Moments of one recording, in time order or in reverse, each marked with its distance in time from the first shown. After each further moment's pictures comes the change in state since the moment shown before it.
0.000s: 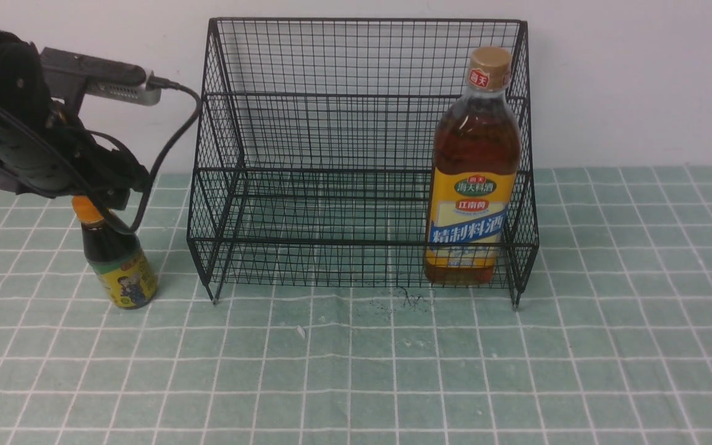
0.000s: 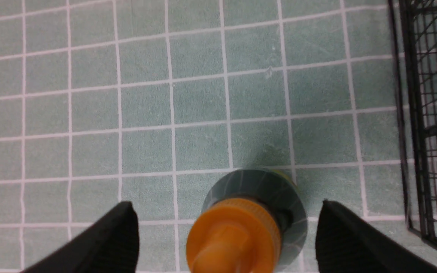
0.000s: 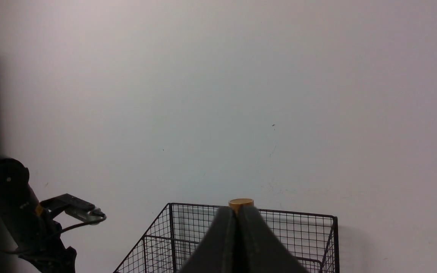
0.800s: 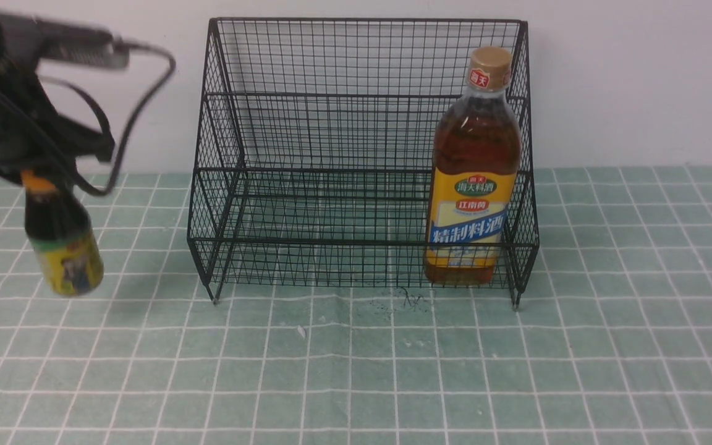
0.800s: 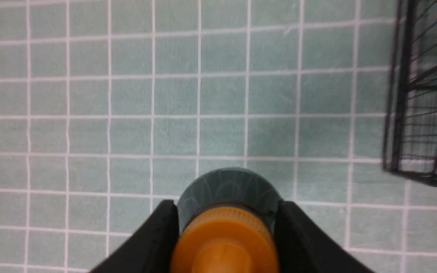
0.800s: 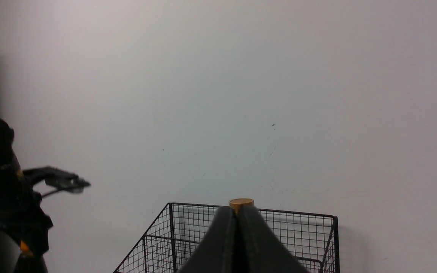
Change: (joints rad) right arm 0.000 0.000 0.000 0.000 0.000 0.000; left arm -0.022 -0.157 -0.159 -0.030 0.316 -0.011
